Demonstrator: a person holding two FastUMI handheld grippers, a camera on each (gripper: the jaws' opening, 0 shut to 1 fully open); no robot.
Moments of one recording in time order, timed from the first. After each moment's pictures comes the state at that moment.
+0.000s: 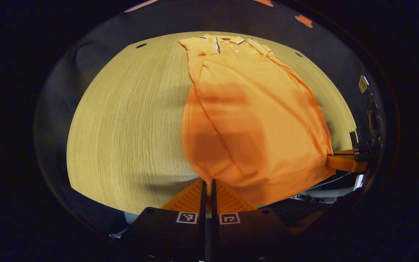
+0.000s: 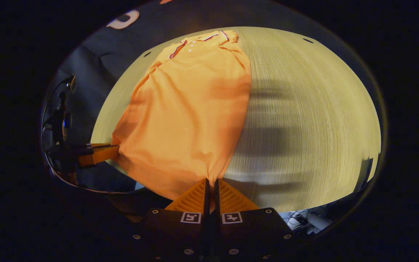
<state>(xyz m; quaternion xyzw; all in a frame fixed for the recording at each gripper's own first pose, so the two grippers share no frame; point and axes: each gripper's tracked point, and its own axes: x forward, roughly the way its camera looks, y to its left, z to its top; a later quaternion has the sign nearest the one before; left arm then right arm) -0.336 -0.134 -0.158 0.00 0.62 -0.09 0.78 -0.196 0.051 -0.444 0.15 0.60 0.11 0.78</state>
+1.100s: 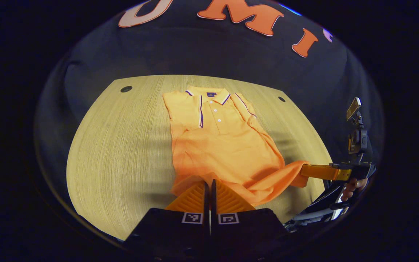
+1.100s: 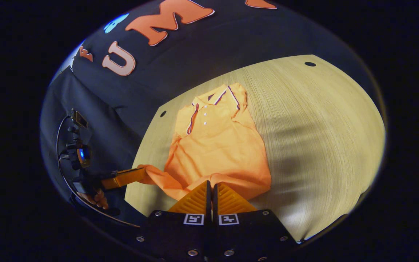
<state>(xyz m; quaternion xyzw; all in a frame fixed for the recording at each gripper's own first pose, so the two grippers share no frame) -0.156 -0.164 -0.072 -0.06 0.48 -0.14 0.87 -0.029 0.034 -0.356 0.27 0.44 0.10 0.85</state>
